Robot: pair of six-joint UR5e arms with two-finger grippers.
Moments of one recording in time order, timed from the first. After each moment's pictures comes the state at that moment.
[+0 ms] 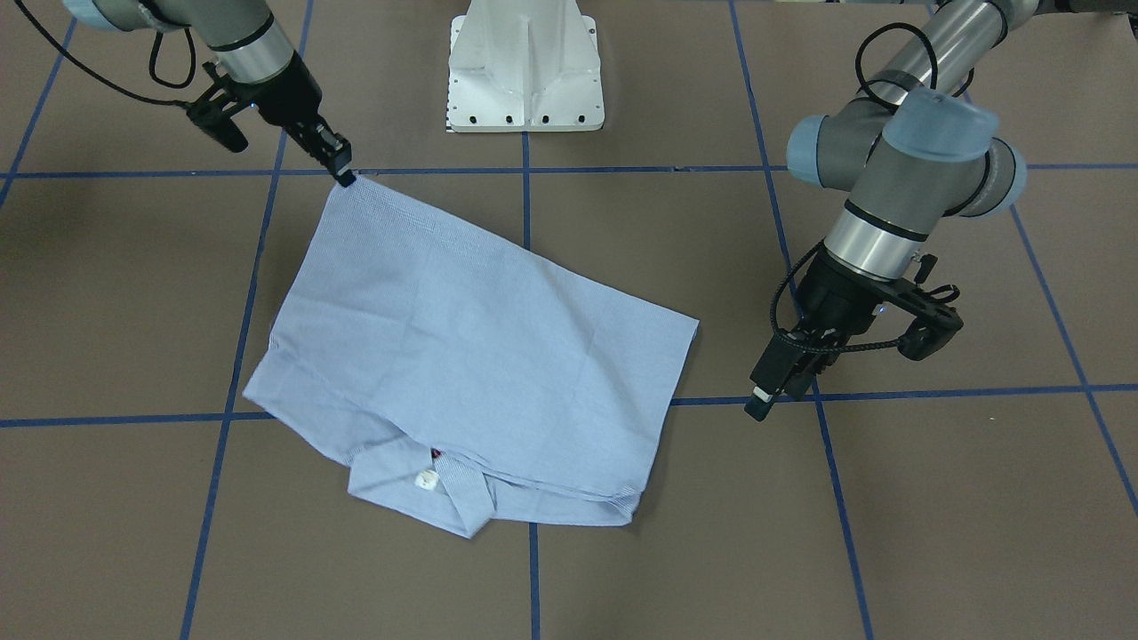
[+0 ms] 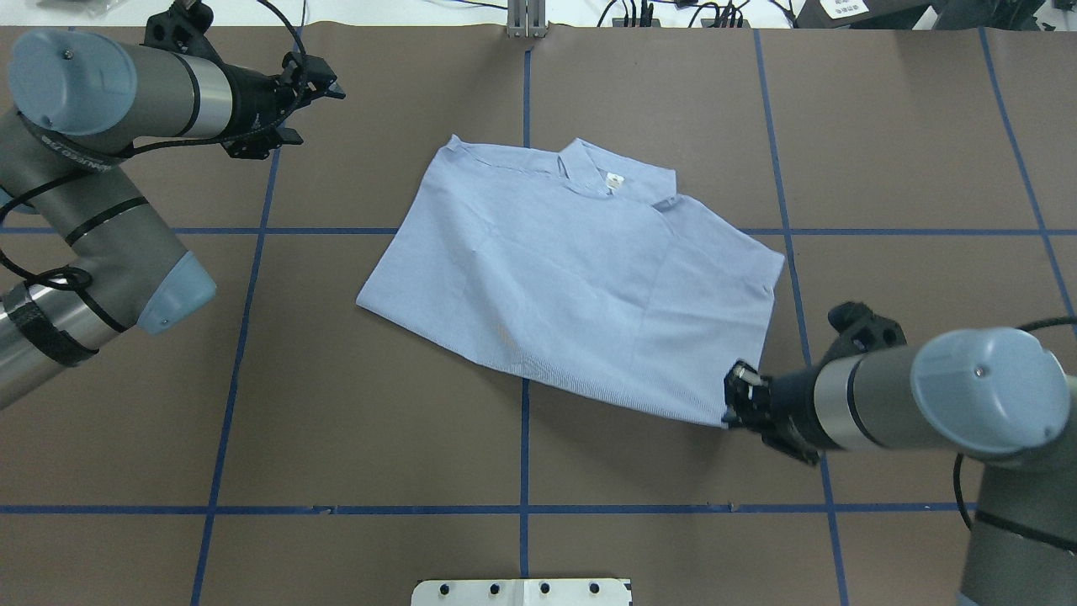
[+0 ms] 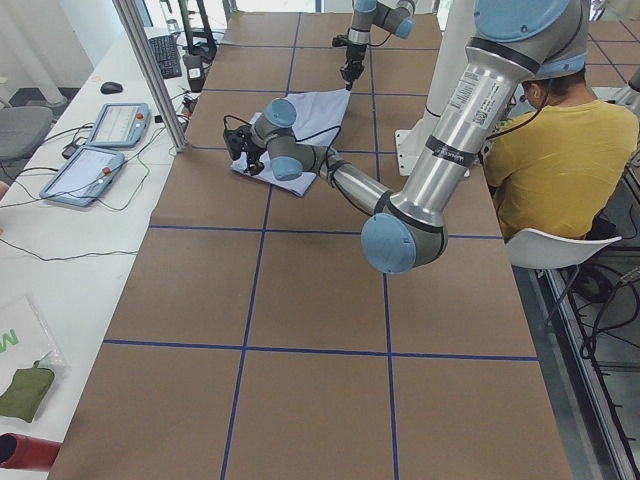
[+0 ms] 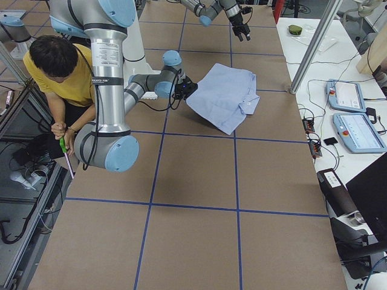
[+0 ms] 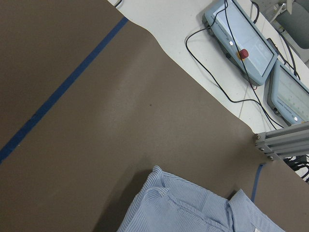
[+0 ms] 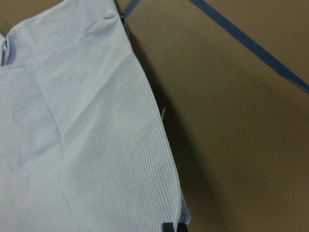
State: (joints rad) left arm -0.88 -2.04 -1.59 -2.31 -1.83 -1.72; right arm 0.37 -1.58 2.25 -1.25 1.85 2.08
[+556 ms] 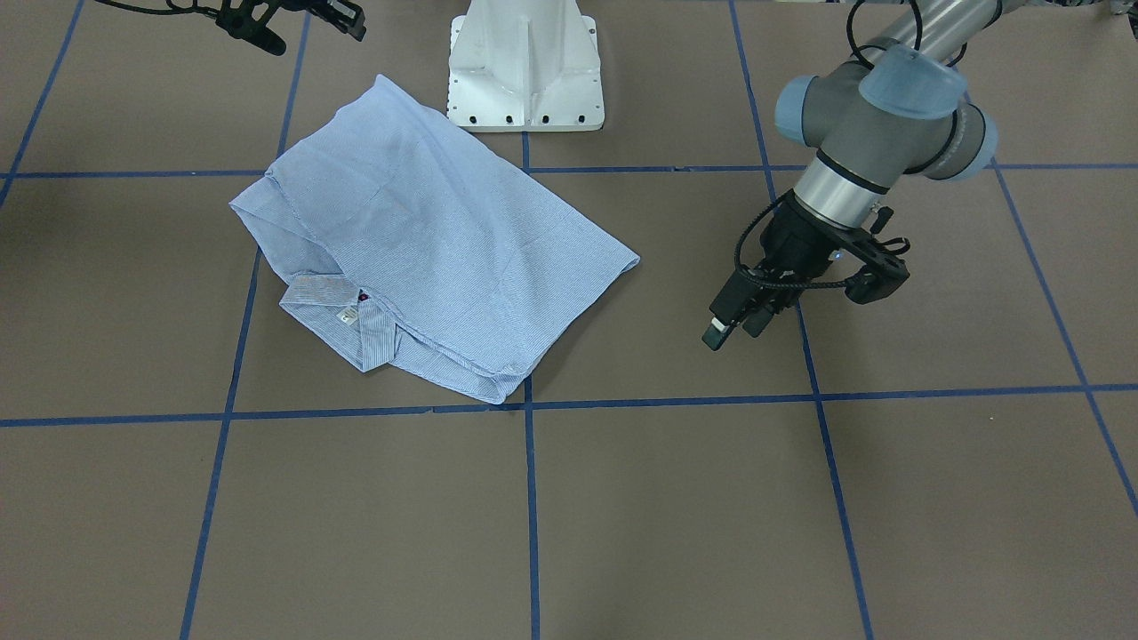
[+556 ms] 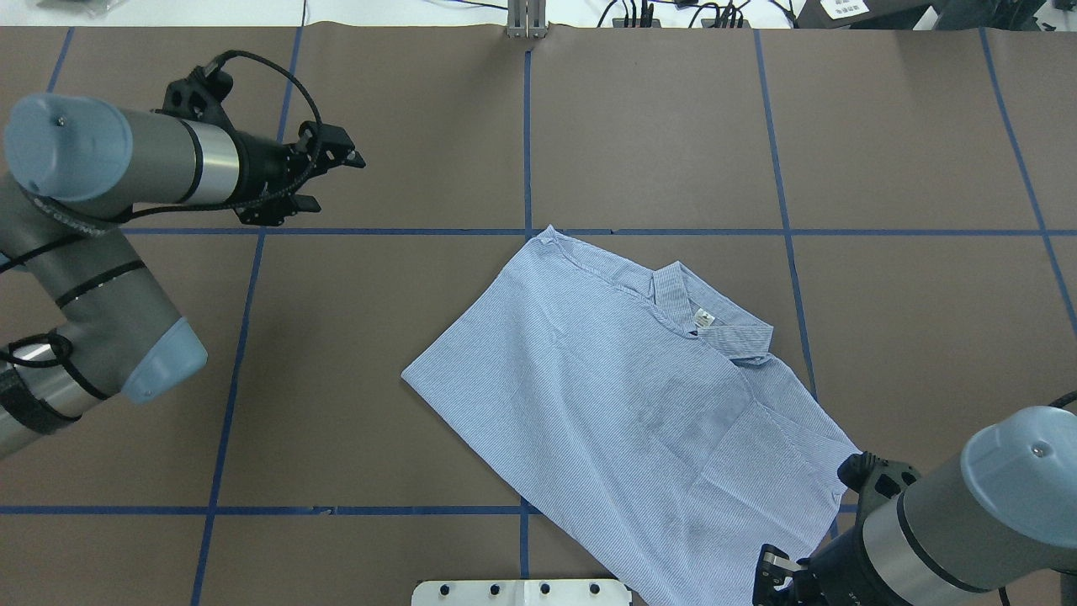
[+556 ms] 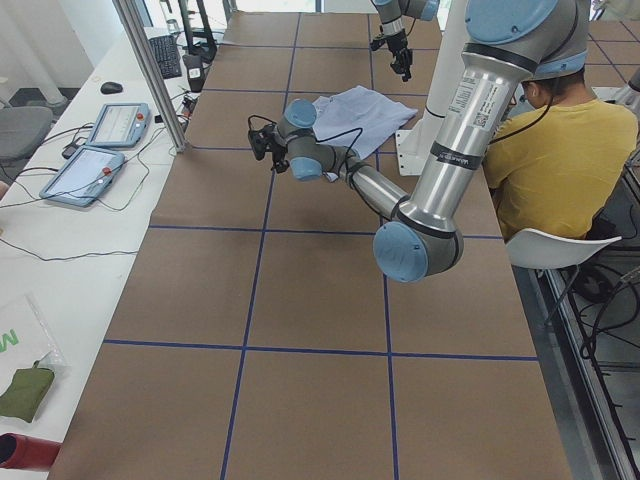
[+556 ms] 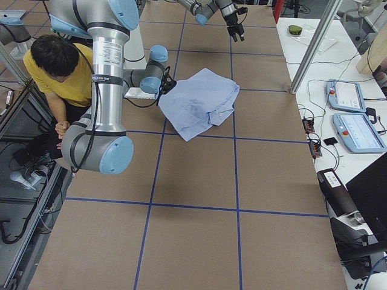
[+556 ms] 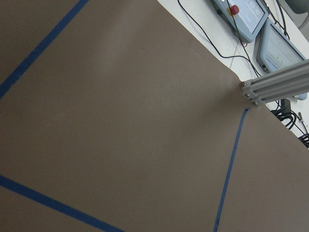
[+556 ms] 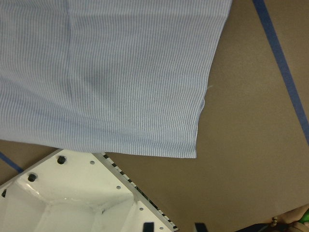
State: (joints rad) left arm -0.77 -1.94 -1.71 -2.31 -1.87 -1.76; right arm 0.24 -1.68 2.36 -1.27 2.18 2.09
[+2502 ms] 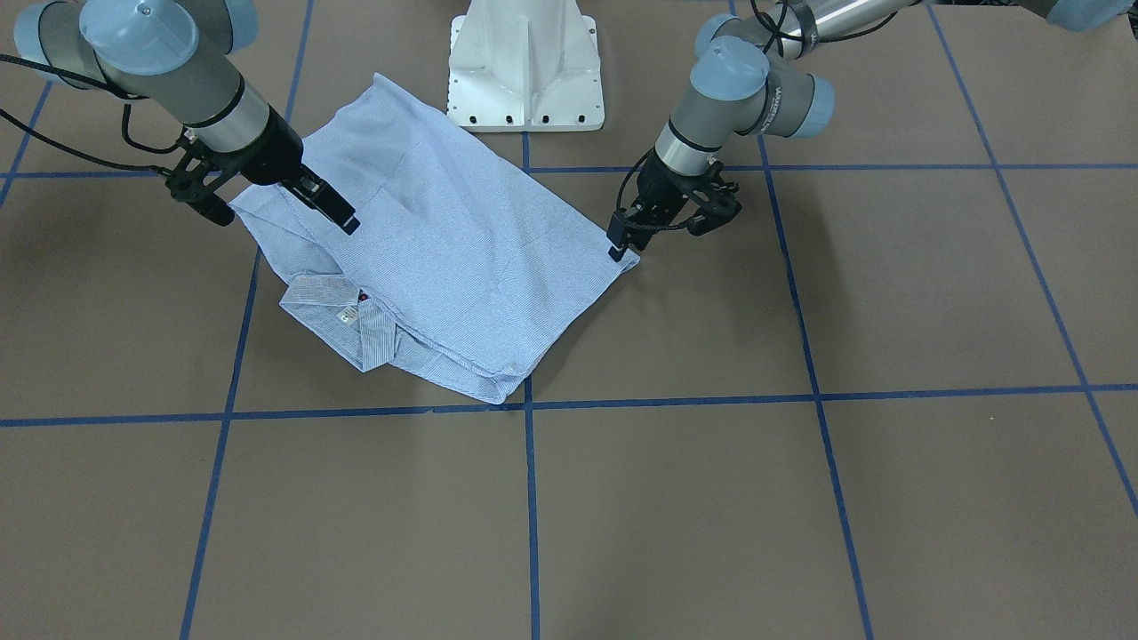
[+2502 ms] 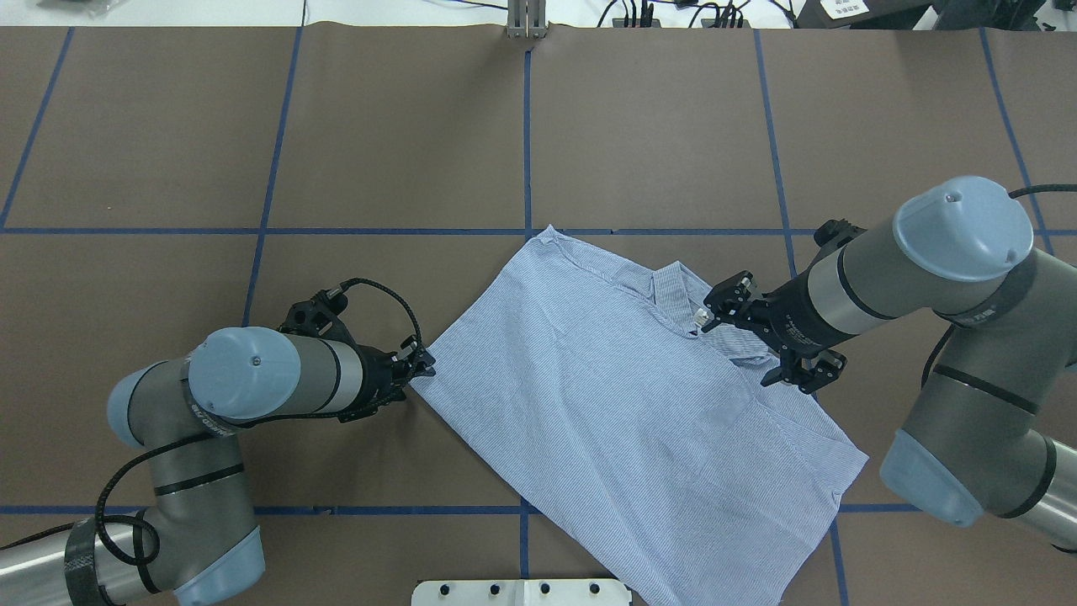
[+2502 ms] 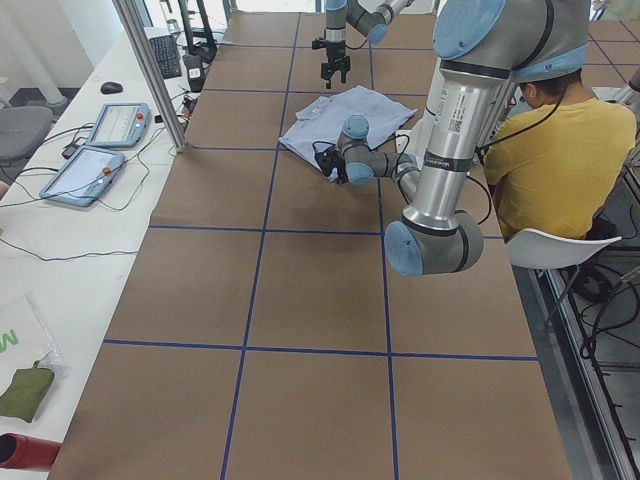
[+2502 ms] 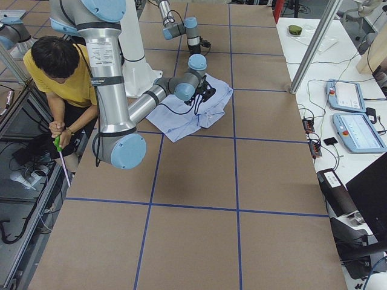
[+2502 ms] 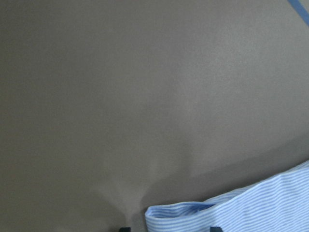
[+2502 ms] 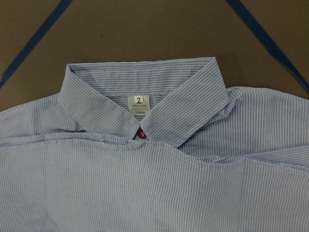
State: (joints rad) left arm -0.39 -1.92 -1.73 -2.17 -1.71 -1.97; right arm 0.66 -1.40 2.00 -1.26 2.14 1.91
